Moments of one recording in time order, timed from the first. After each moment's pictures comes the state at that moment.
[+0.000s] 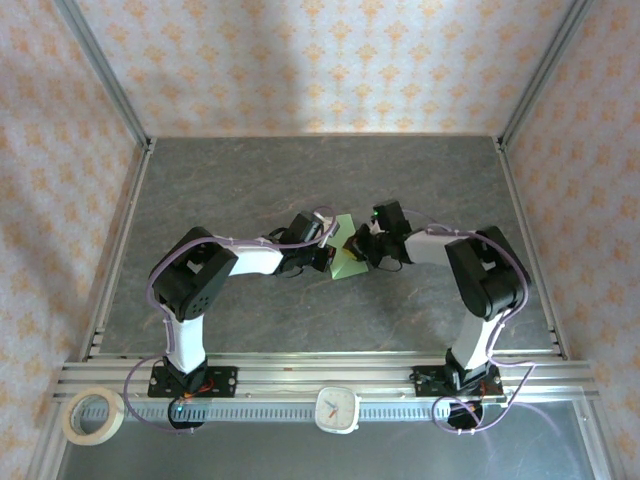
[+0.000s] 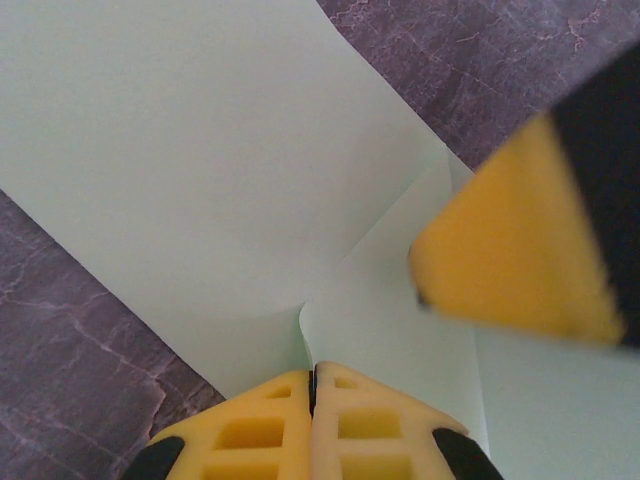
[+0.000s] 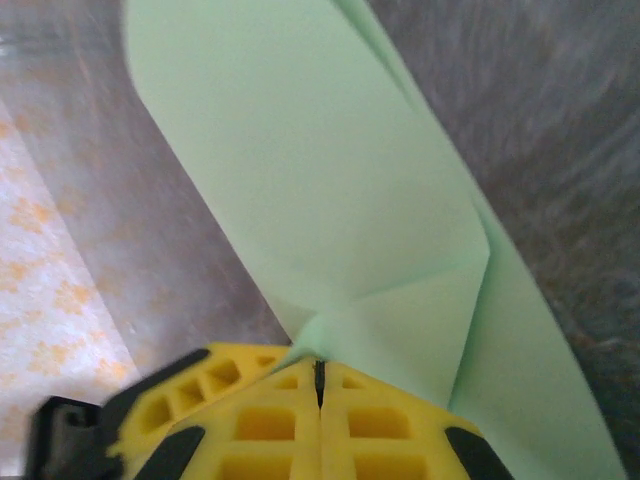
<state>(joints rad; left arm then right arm) -0.63 1.90 0.98 0.07 0.18 -0.26 0.44 1.80 0.86 0.03 -0.53 1.12</state>
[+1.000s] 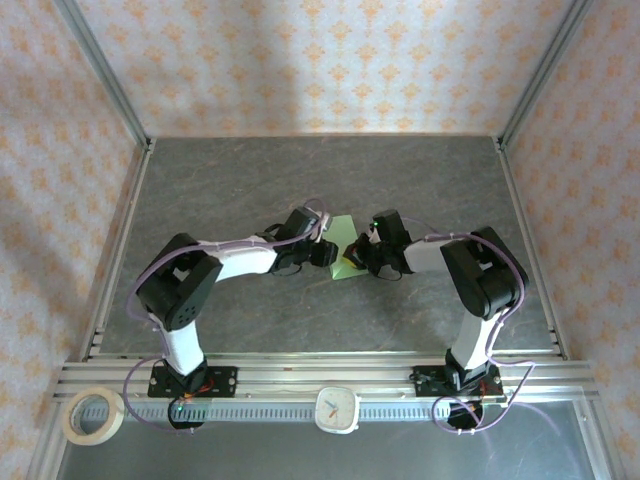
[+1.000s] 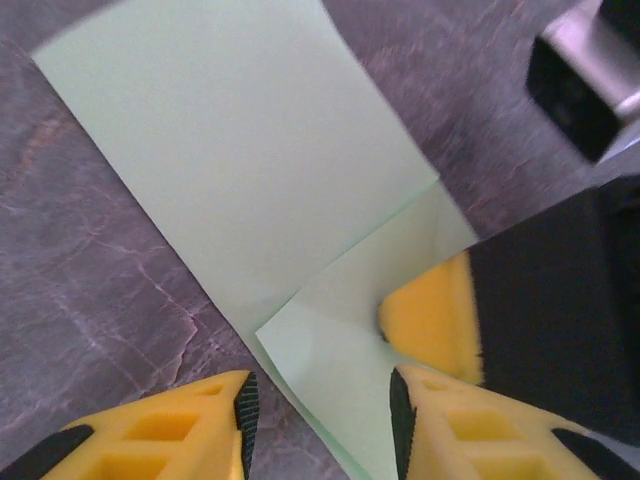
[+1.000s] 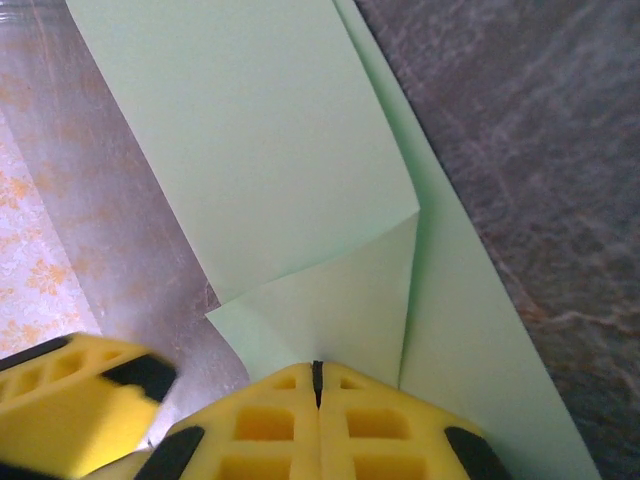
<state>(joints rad) -0.63 1.78 0.98 -0.04 0.15 -0.44 0.45 1.80 0.77 0.16 -0.52 1.09</state>
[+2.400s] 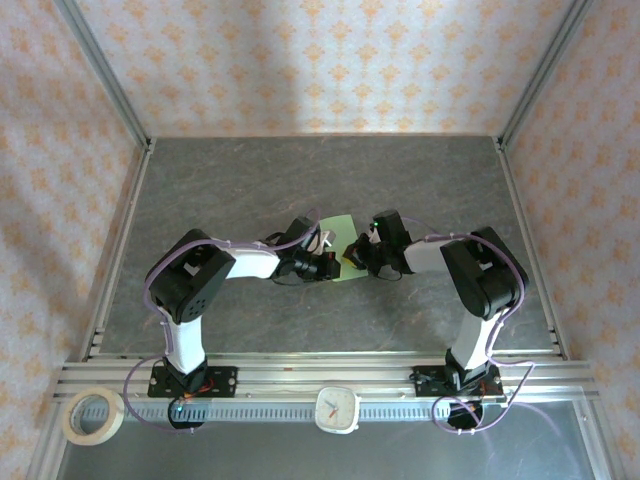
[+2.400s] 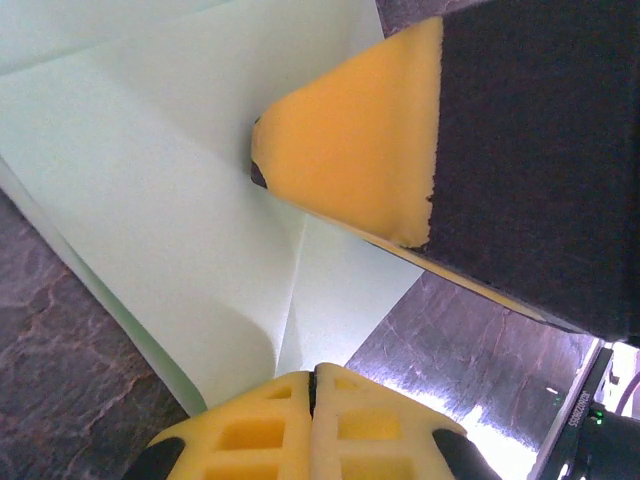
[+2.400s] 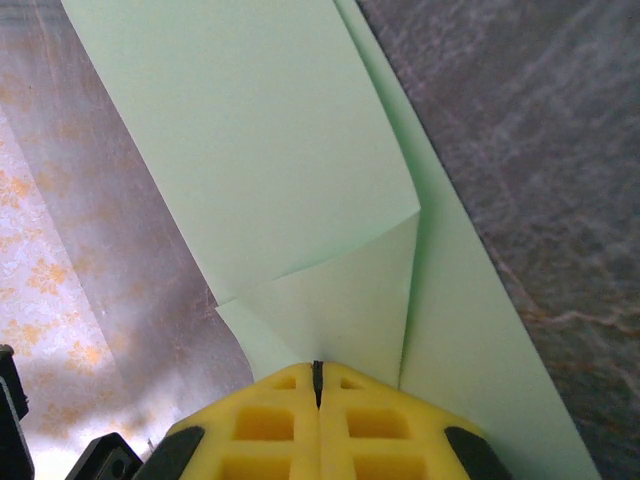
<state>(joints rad) -0.63 1.87 0.92 0.07 0.52 -0.72 0.45 1.80 0.77 0.16 -0.52 1.09</state>
